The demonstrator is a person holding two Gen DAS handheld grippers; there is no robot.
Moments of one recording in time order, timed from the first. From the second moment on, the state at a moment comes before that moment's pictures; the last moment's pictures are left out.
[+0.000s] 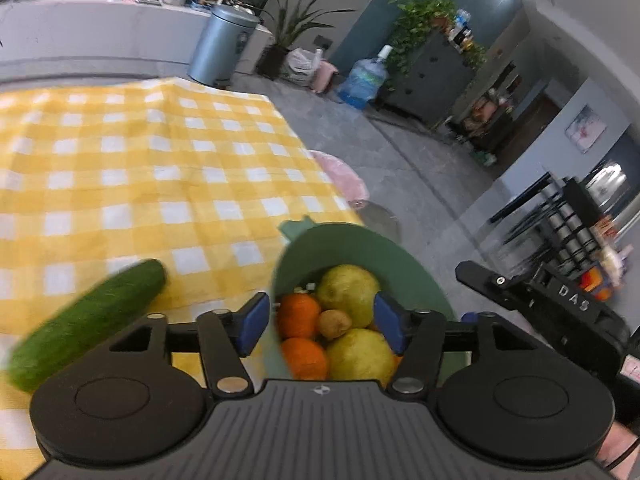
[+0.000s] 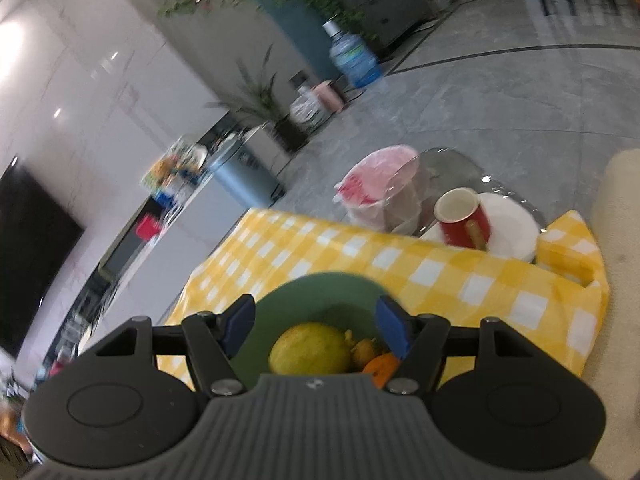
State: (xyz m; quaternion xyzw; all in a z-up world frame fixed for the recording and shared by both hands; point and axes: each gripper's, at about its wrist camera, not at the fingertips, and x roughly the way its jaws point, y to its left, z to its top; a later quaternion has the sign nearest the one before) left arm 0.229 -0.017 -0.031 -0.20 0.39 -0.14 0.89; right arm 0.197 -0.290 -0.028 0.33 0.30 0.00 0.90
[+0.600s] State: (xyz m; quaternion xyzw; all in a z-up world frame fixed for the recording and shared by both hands) left arm 0.188 0.018 0.006 -0.15 0.34 -0.10 0.93; right arm 0.192 -0.246 0.005 0.23 0.32 0.07 0.91
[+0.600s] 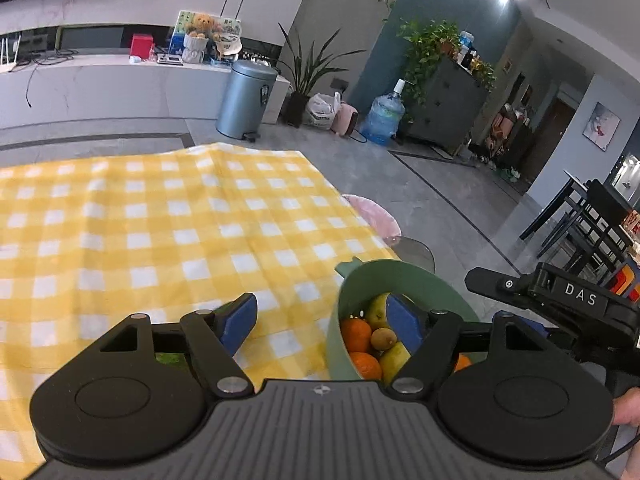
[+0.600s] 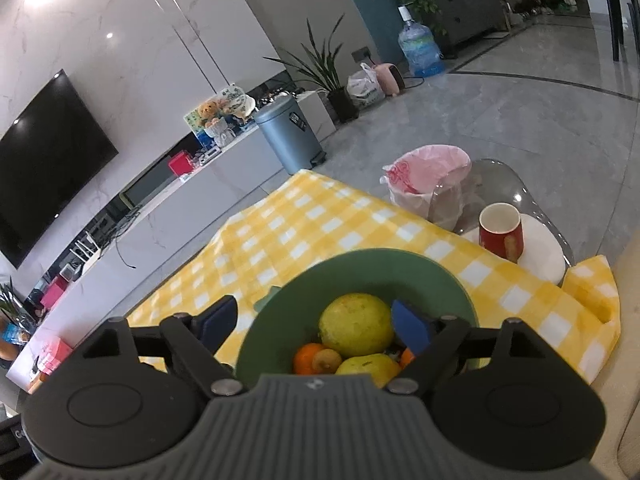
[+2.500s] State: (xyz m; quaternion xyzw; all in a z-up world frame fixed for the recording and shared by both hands) left arm 0.122 0.153 -0.070 -0.24 0.36 0.02 0.90; right arm 0.202 -0.065 -0.086 0.06 0.51 0.05 0.86
